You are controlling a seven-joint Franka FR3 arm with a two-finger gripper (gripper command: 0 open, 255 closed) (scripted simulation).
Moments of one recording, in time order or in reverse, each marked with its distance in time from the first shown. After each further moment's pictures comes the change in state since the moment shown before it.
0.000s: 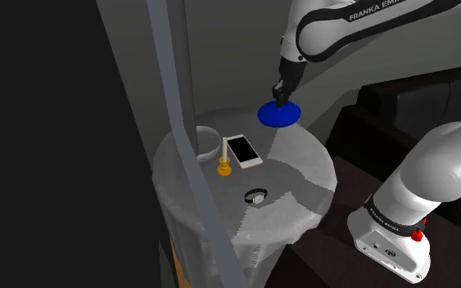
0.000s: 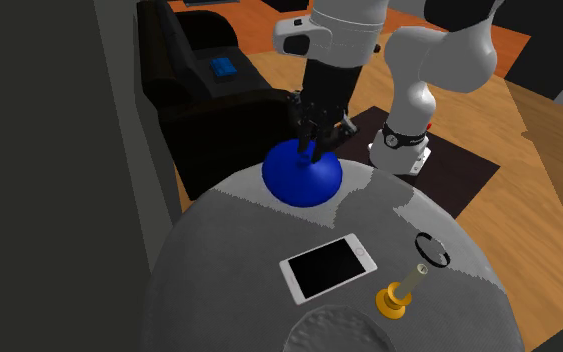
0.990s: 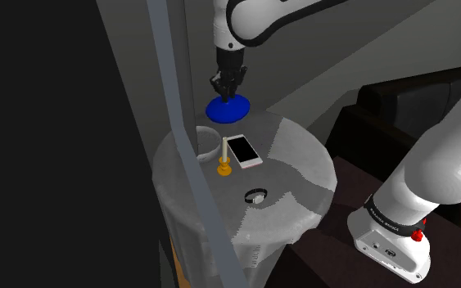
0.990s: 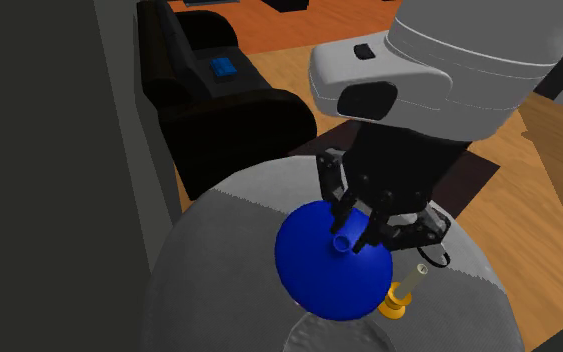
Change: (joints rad) arm 0.086 0.387 0.213 0.484 -0.060 -0.130 0.328
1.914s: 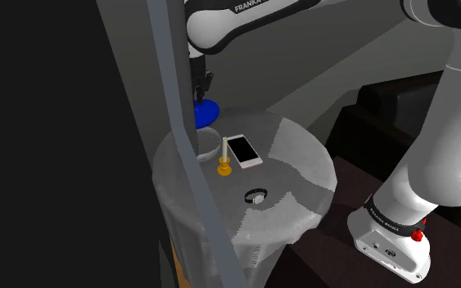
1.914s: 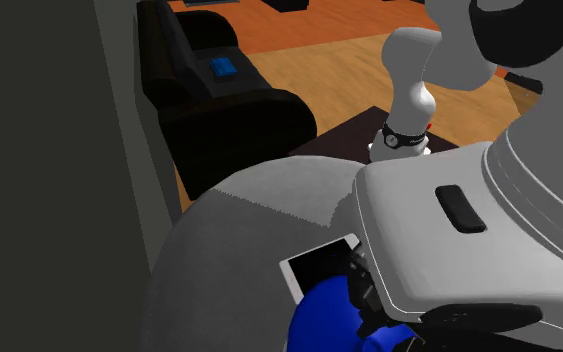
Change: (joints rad) arm 0.091 0.299 0.055 0.321 -0.123 -0.064 0.178
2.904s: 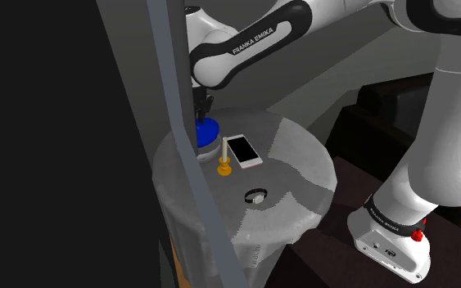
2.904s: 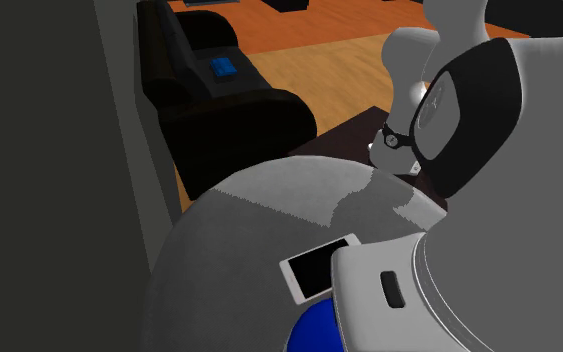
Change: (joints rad) arm 0.007 0.069 -0.015 -0.114 -0.048 0.174 0.048
